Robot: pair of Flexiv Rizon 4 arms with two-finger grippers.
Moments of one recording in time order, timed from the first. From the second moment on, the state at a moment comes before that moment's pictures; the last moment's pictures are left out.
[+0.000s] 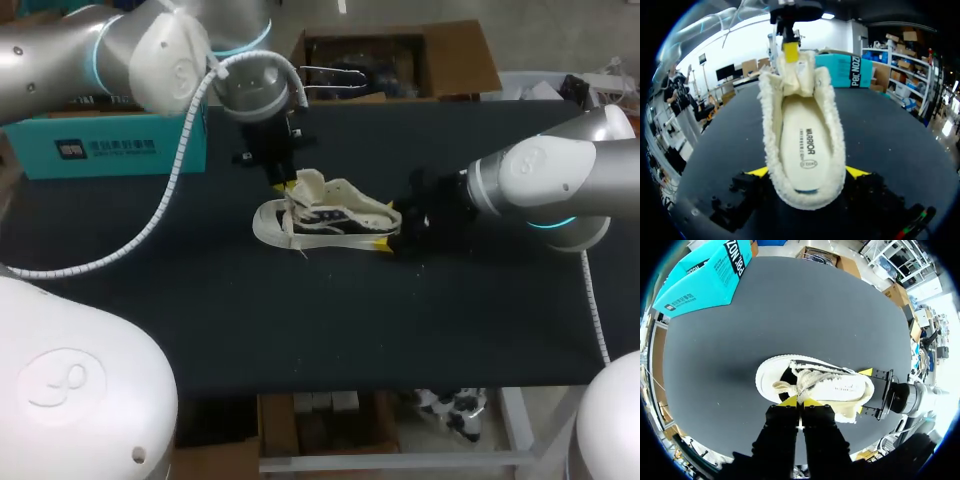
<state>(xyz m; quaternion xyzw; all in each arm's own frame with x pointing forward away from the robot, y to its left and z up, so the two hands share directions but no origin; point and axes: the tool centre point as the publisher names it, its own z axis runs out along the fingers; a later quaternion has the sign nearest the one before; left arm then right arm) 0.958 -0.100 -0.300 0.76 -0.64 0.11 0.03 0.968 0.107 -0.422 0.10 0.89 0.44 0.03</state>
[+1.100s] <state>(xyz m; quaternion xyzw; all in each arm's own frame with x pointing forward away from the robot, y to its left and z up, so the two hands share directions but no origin) 0.961 -0.112 -0.264 0.63 -0.75 0.21 0.07 0.967 0.107 -0.422 0.10 0.89 0.44 0.03</state>
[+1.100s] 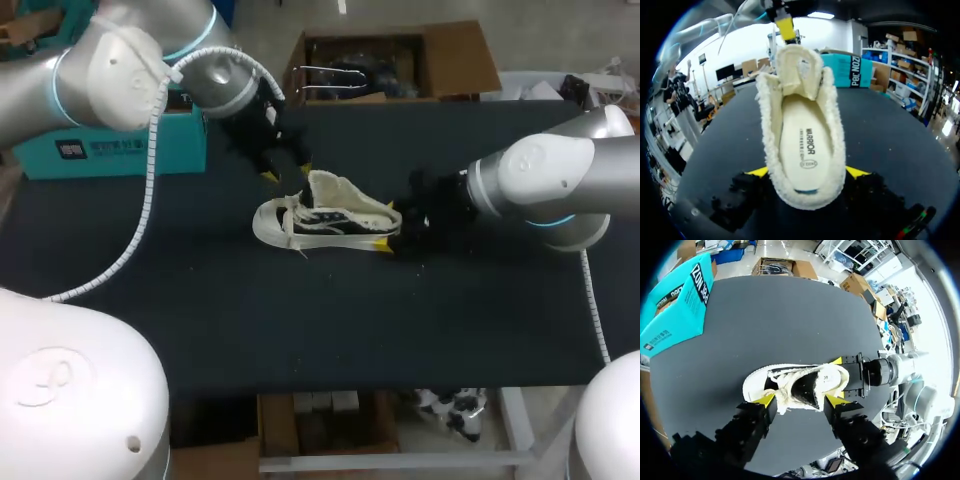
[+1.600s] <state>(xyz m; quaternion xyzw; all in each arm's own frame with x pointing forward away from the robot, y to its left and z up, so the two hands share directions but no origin) 0.932 -0.147 -0.229 0.45 -0.88 0.15 0.05 0.967 0.107 -0.422 0.10 0.89 0.44 0.03</state>
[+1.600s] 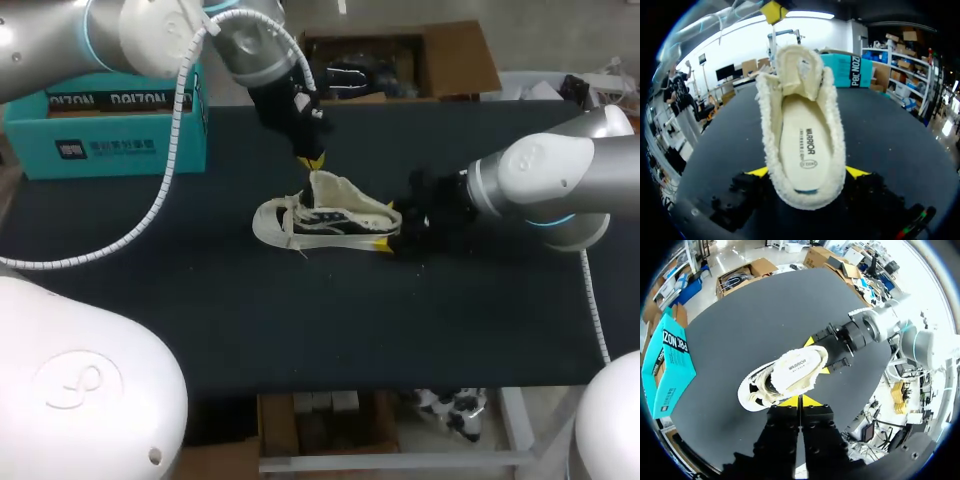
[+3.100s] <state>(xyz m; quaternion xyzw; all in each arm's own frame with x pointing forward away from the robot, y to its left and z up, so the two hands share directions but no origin) 0.955 -0.174 -0.304 -0.14 -0.99 0.03 0.05 0.967 0.107 -0.422 0.10 0.89 0.44 0.03</state>
